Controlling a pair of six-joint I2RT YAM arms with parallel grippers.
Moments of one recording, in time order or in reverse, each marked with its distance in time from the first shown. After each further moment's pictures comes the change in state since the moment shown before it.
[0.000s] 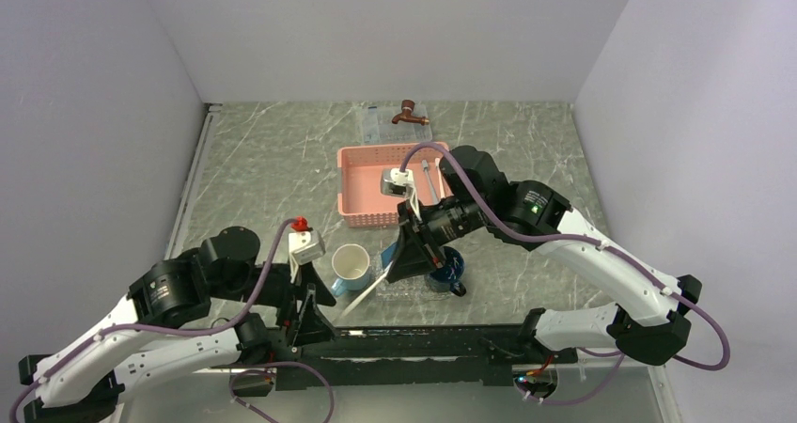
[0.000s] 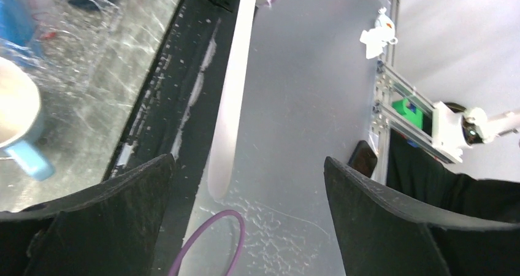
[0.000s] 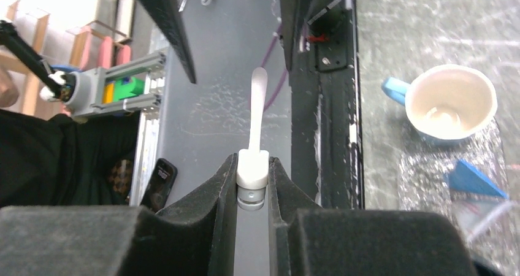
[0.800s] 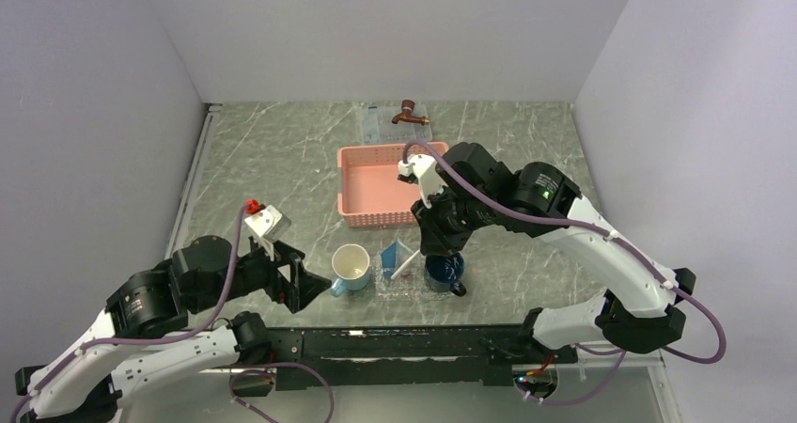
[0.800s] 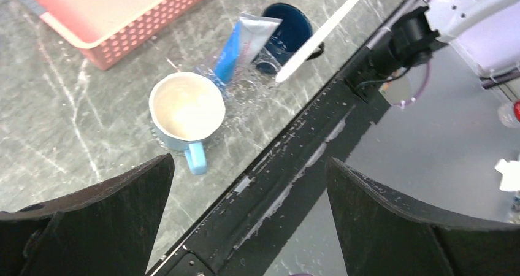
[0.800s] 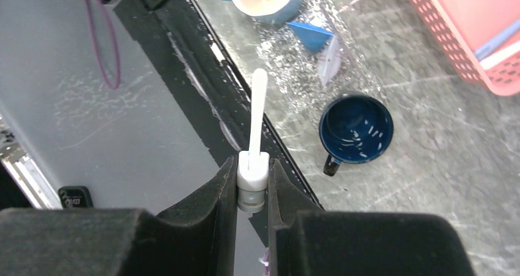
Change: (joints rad) left arm 0.000 -0.088 0.028 -0.029 -0.569 0.003; right arm 0.022 0.091 0.266 -0.498 0.603 -0.005
